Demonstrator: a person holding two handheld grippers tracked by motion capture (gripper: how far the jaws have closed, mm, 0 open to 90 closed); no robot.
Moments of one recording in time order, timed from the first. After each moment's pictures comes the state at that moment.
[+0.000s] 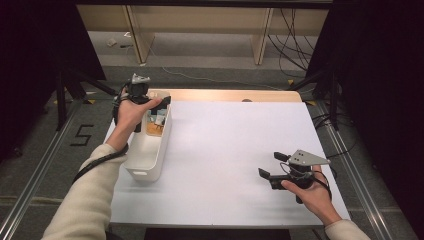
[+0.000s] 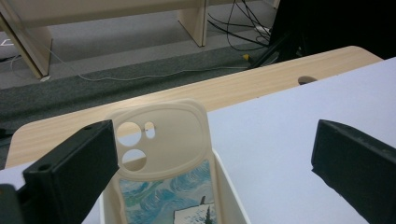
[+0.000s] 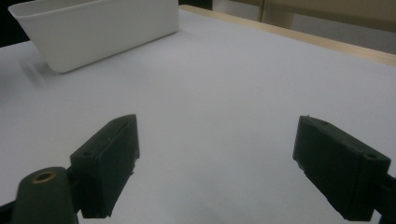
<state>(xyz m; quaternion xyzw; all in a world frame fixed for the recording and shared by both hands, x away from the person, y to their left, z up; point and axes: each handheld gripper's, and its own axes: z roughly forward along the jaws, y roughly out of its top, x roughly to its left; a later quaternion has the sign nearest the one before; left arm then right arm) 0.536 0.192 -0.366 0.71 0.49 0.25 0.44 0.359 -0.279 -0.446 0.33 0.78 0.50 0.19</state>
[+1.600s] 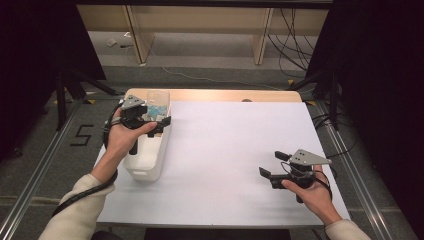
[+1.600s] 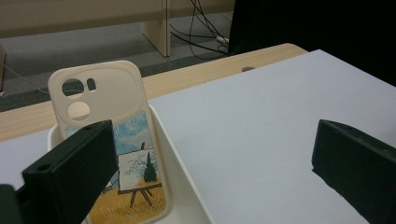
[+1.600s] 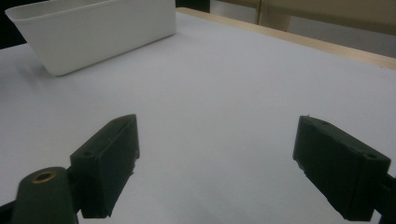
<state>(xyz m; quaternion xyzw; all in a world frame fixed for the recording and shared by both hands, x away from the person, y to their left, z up) 0.461 0.195 -0.377 0.71 0.44 0.22 0.49 0.359 -0.280 -0.444 0.34 0.77 0.50 0.19</state>
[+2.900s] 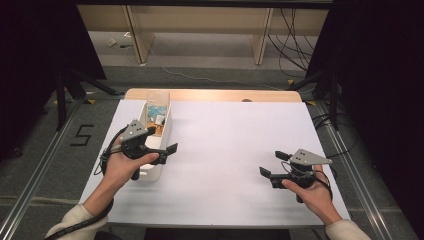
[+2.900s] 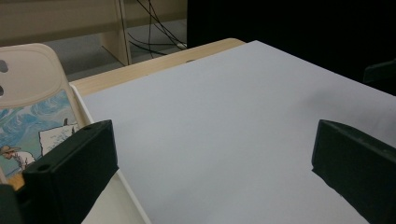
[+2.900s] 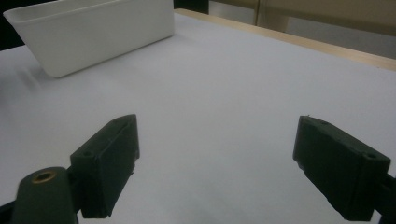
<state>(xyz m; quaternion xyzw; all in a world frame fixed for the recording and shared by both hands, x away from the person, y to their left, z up) 0.389 0.178 -0.394 0.74 0.37 0.19 0.53 0.359 -0.281 -0.443 0.34 0.77 0.50 0.19</state>
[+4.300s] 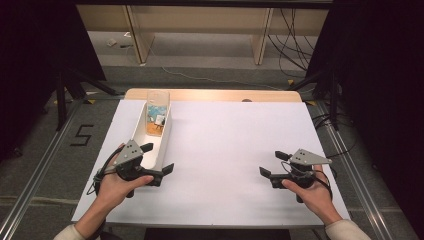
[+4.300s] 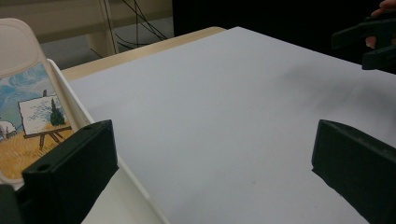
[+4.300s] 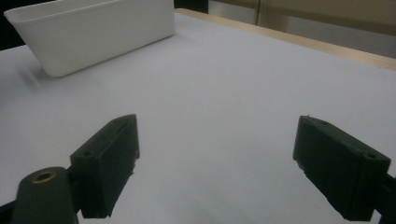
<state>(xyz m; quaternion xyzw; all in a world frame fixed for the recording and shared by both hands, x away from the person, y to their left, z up) 0.350 0.186 -0.417 0.75 0.34 0.19 0.53 0.360 -0.281 -0.444 0.34 0.77 0.50 0.19</state>
